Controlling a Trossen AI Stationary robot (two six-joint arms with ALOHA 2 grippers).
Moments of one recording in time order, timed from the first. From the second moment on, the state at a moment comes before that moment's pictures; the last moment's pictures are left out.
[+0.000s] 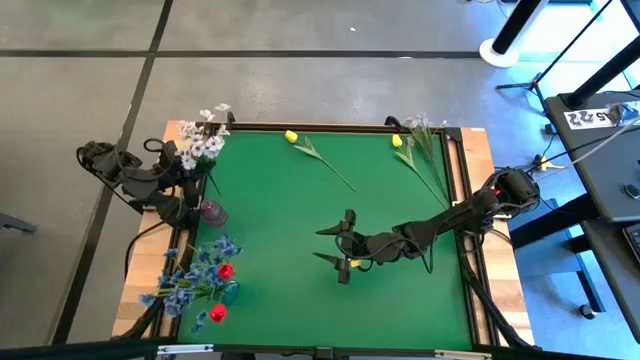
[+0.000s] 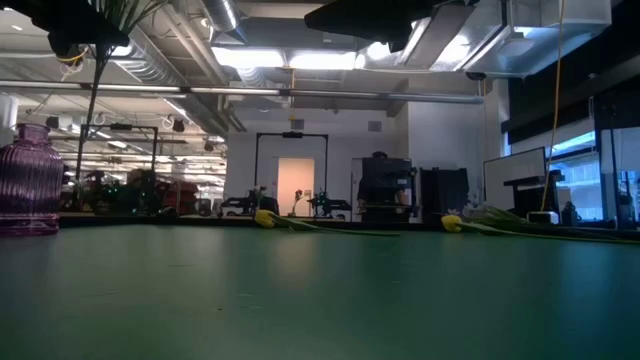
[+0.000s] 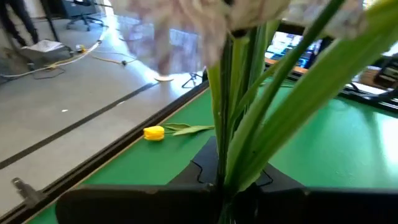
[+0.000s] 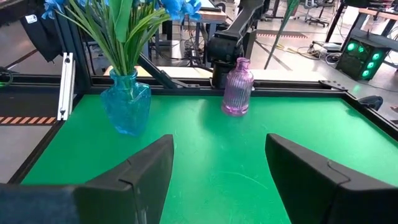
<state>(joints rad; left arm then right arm) -0.53 0.29 0.77 -1.06 -1.03 -0.59 0.40 1.67 0.99 0.46 0.49 0.06</state>
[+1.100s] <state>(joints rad) -0.53 0.35 0.78 -0.95 -0.35 -0.87 0.29 1.67 0.99 0.47 0.50 0.29</state>
